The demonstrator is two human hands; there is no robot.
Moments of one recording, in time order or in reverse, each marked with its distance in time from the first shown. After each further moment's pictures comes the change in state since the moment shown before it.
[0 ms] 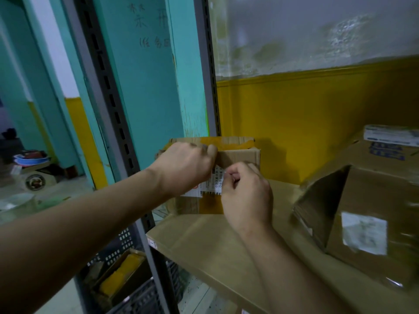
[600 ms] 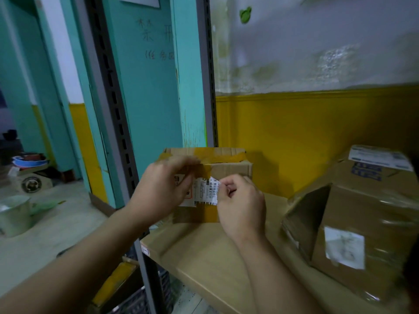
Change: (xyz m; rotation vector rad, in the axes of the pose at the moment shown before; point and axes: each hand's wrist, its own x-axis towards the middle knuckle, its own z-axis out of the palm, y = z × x) left_hand -0.038 0.010 0.006 -0.707 0.329 -0.455; right_hand 0.004 0.000 -0.009 0.045 -0.053 0.041
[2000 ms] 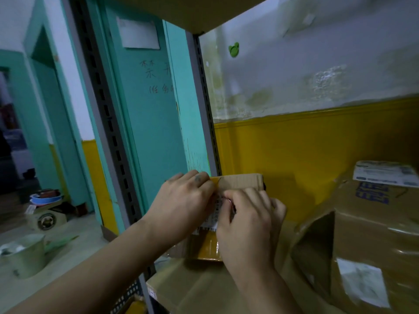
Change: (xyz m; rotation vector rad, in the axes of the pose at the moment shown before) left_hand 0.036 0.029 -0.008 0.487 -0.074 0.480; right_hand 0.002 -0.016 -0.003 -0.133 0.399 -0.281
